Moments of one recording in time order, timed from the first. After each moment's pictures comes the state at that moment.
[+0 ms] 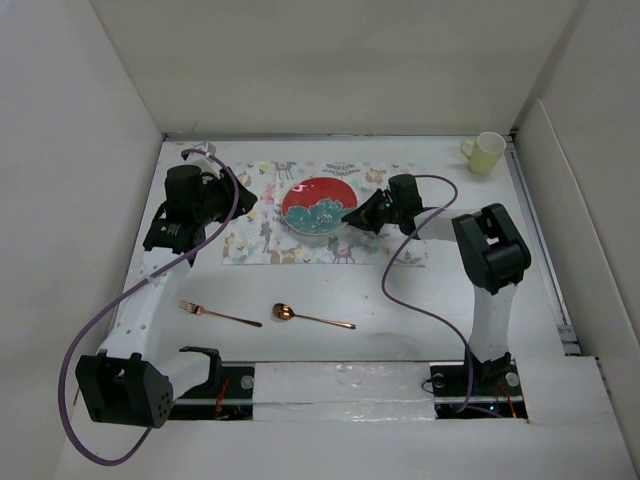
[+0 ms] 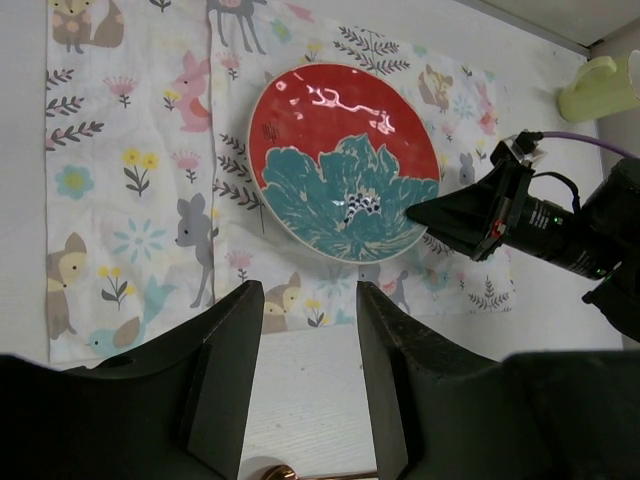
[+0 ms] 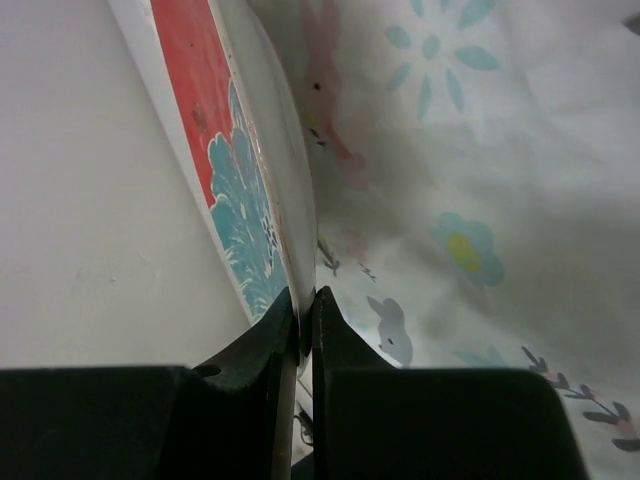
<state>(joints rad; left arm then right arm) -0.12 1.12 1.02 -0.38 0.24 -0.47 0.36 2.02 1.15 0.28 -0.51 1.22</state>
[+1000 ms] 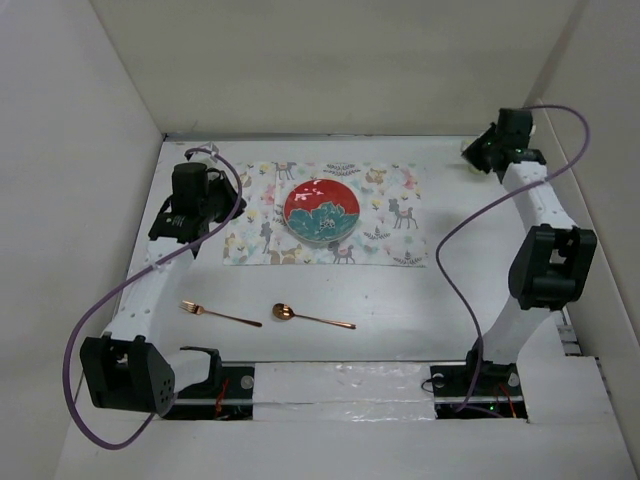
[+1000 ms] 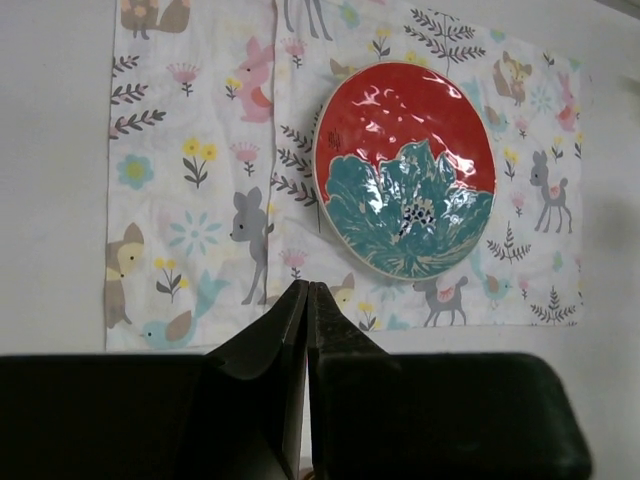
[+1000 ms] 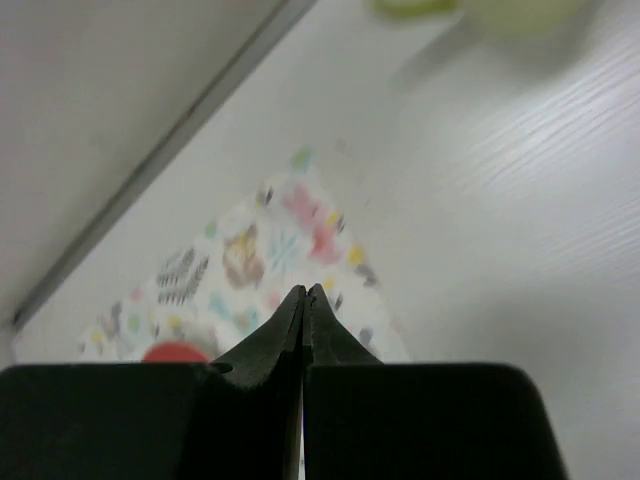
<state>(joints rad) -0.12 1.19 1.04 -0.41 0.15 -0.41 -0.06 1.78 1.50 -0.35 -0.10 0.73</state>
